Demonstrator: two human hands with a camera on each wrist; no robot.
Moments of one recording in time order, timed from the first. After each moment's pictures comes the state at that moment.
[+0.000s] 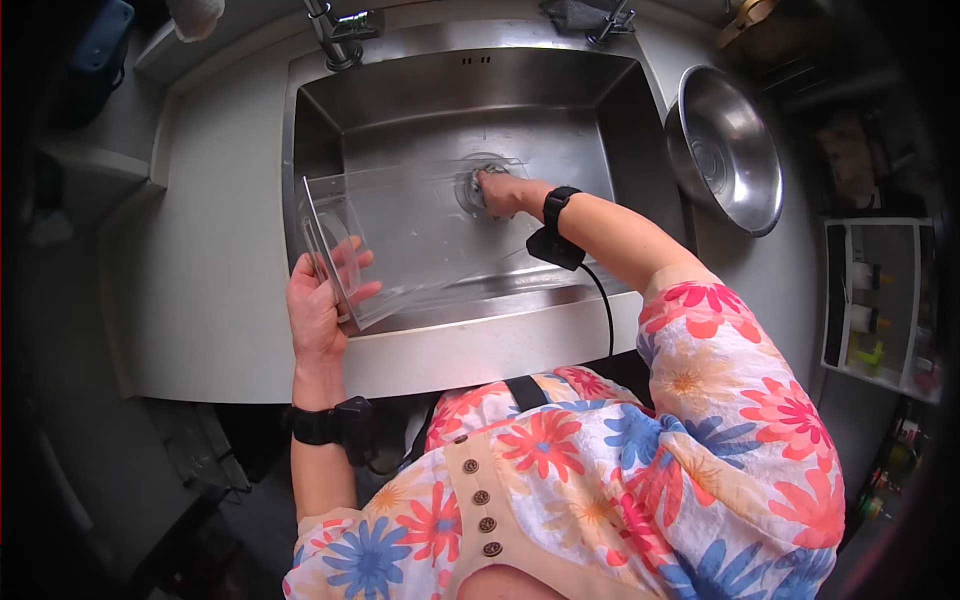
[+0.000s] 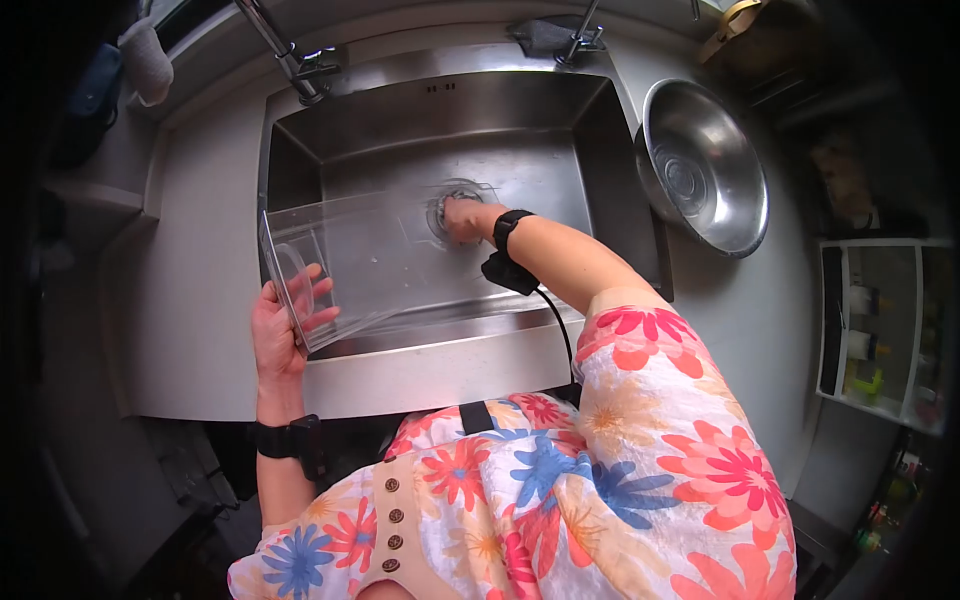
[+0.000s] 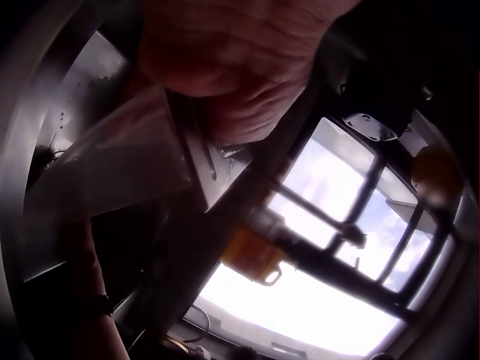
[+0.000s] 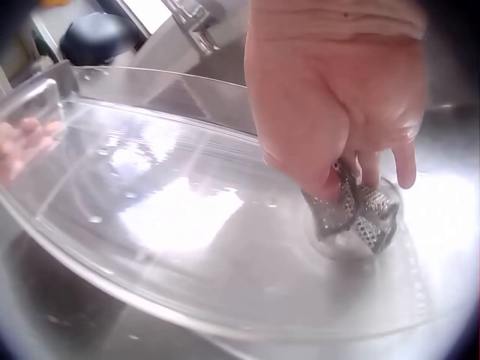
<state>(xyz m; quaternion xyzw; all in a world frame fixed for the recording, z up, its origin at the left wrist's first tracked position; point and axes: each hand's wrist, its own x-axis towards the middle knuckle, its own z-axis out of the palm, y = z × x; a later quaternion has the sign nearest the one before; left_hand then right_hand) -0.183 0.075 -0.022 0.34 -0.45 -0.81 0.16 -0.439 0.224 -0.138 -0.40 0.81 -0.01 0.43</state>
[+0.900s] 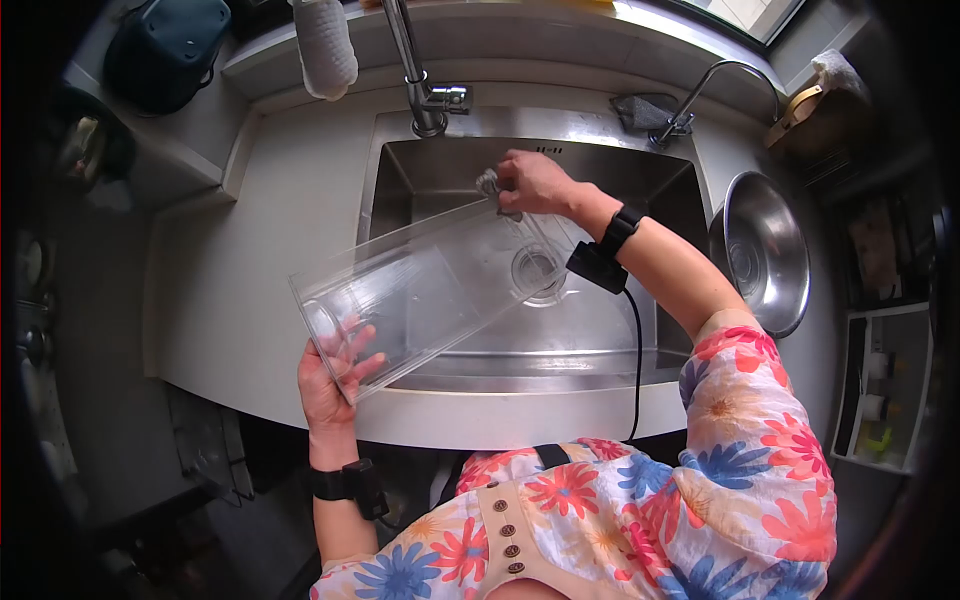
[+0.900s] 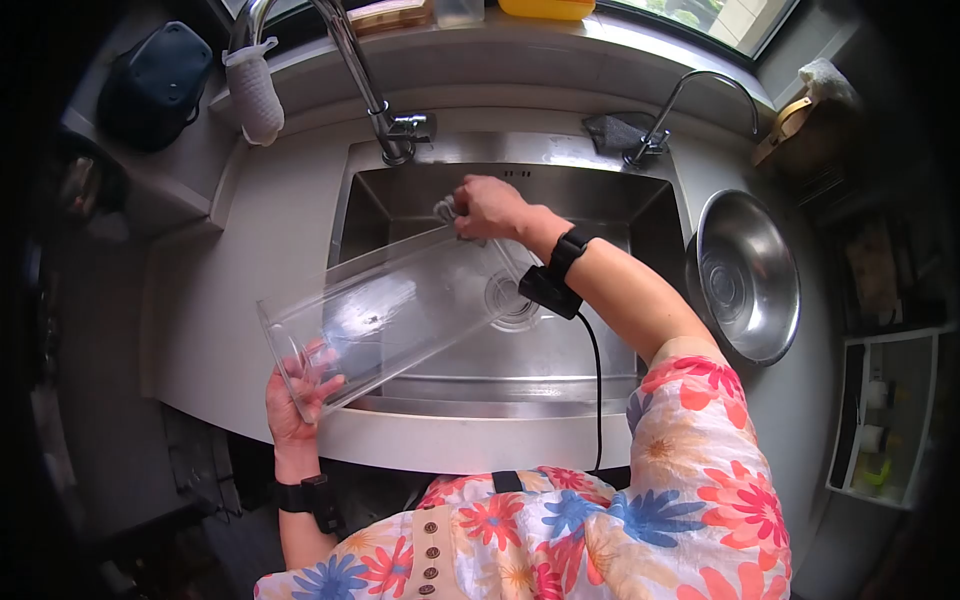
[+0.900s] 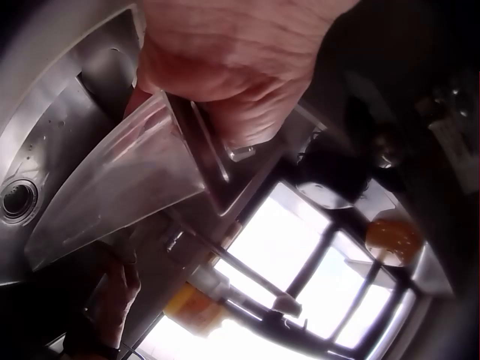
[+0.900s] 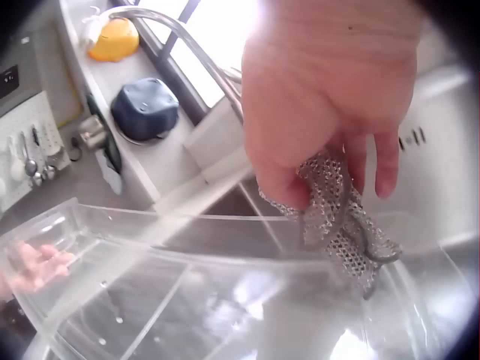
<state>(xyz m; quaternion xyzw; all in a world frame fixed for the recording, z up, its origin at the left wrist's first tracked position) -0.127 0.045 -0.015 0.30 -0.30 -0.86 0.29 -0.496 0.137 -0.035 -0.58 0.78 -0.18 0.15</state>
